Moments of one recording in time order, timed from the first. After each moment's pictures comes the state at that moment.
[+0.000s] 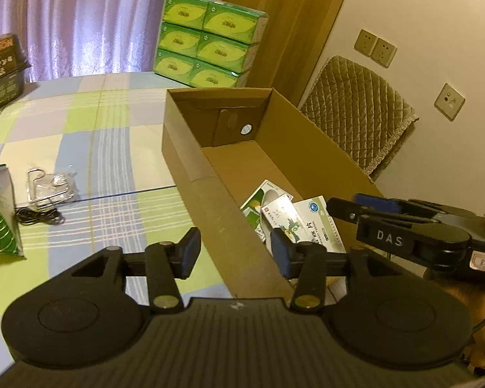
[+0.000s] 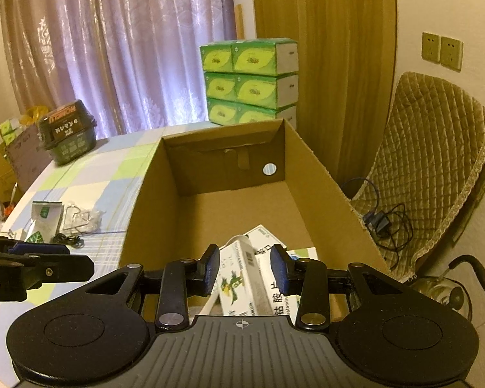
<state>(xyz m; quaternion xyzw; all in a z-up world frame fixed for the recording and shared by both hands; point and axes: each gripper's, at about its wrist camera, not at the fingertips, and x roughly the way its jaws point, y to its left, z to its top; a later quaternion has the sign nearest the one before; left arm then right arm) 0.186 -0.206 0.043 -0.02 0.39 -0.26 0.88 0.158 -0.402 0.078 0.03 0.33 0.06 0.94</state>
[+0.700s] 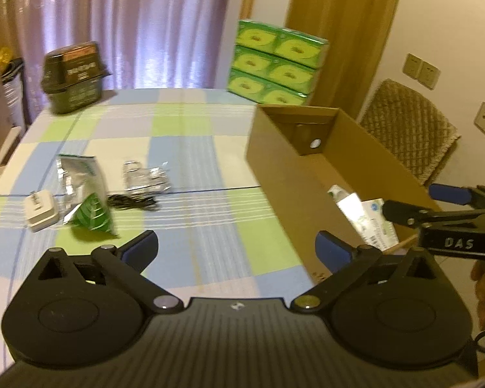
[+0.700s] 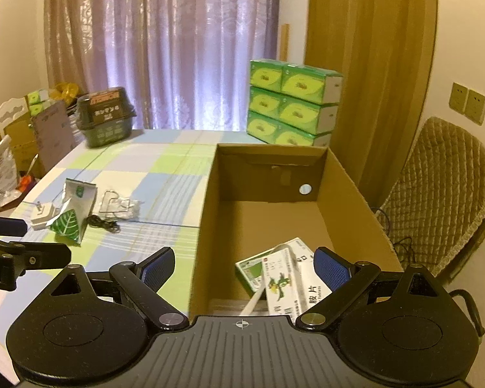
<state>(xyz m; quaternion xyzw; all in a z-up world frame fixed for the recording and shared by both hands) 0.144 -0.119 0.055 -0.02 0.36 -0.16 0.92 0.123 -0.338 0.100 -0.05 0.31 0.11 0.94</state>
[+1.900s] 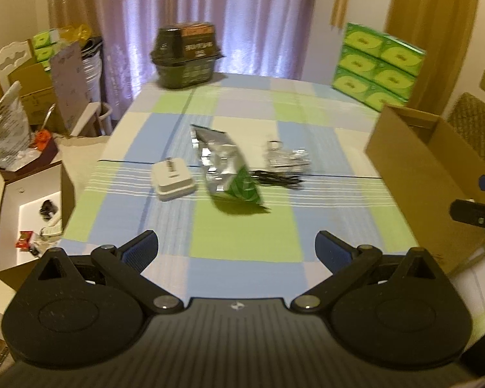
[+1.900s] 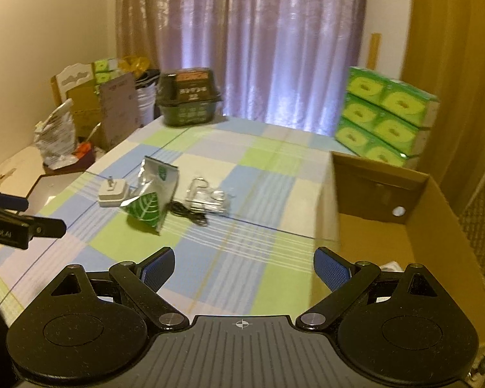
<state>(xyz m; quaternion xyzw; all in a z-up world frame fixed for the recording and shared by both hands) 0.143 0.032 0.032 -0.02 0.38 -0.03 0.92 0.132 -0.225 0.083 -0.10 0.32 0.22 0.92</state>
